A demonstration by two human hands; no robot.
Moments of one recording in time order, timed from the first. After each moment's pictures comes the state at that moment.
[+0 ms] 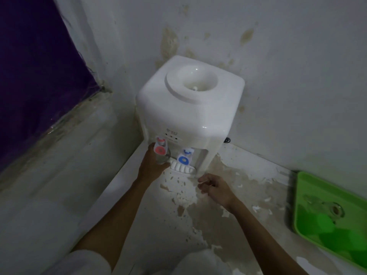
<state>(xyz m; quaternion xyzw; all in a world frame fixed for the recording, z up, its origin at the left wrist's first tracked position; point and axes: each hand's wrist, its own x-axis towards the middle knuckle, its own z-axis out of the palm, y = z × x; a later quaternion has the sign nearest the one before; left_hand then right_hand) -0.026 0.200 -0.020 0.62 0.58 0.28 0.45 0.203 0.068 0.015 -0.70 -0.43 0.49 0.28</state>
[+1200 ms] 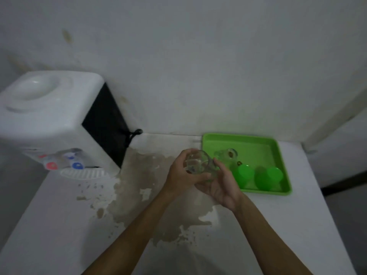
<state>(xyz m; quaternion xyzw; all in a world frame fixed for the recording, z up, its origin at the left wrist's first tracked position) 0.324 -0.057 0.067 0.69 0.33 0.27 0.59 0.451 -0.158 0.061 -0.43 0.01 0.65 0.63</state>
